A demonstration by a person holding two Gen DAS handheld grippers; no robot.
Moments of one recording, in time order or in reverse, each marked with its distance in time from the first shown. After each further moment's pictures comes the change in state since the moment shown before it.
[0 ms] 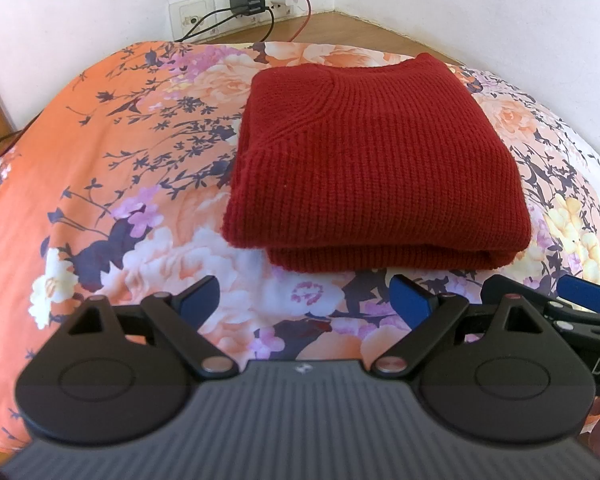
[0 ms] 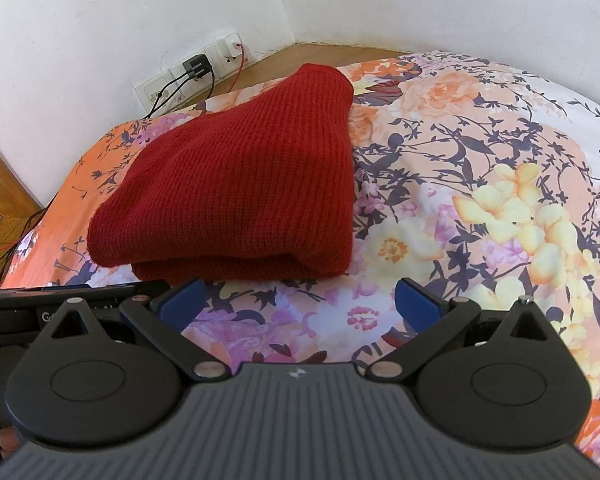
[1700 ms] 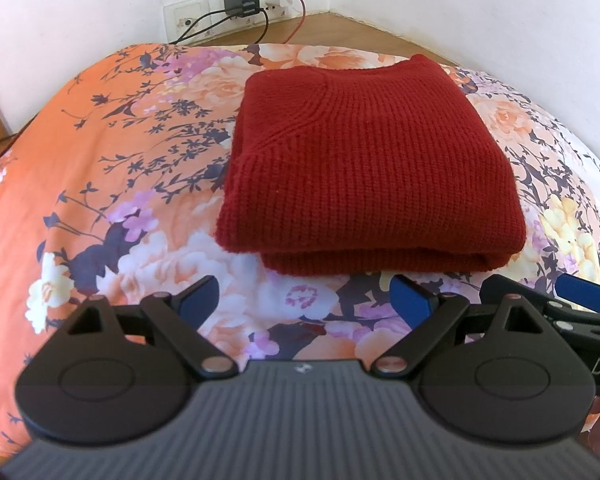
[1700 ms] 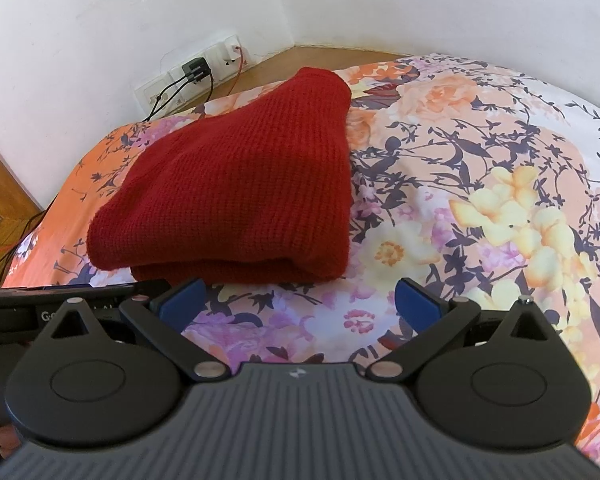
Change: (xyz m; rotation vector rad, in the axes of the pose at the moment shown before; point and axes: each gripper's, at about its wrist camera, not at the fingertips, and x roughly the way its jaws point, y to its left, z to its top) left arm 0.001 -0.002 0.003 0.002 0.001 -0.004; right arm -0.002 -0.001 0.000 -0.002 -0.003 0.001
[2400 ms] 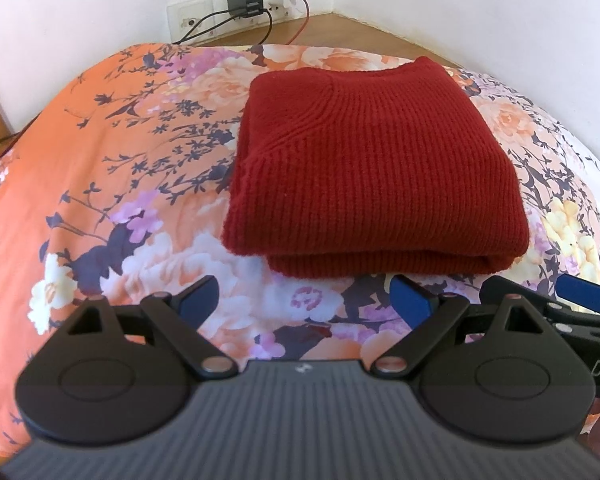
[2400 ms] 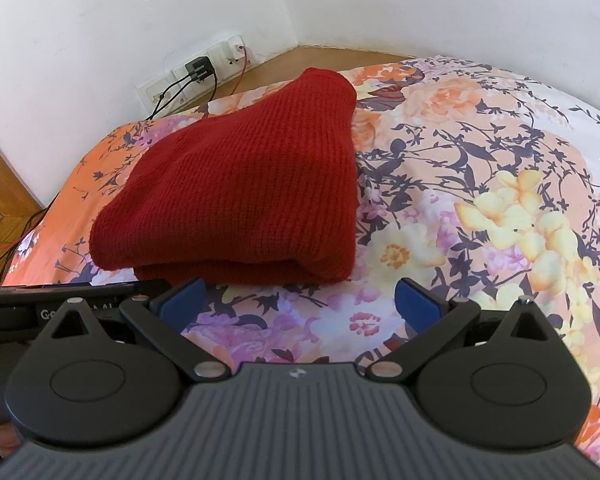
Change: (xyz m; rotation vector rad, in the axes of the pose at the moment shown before) left arm -0.001 0.003 0.001 -0.003 -0.001 0.000; right arm 0.001 0.003 0.001 -0.006 0.000 -0.001
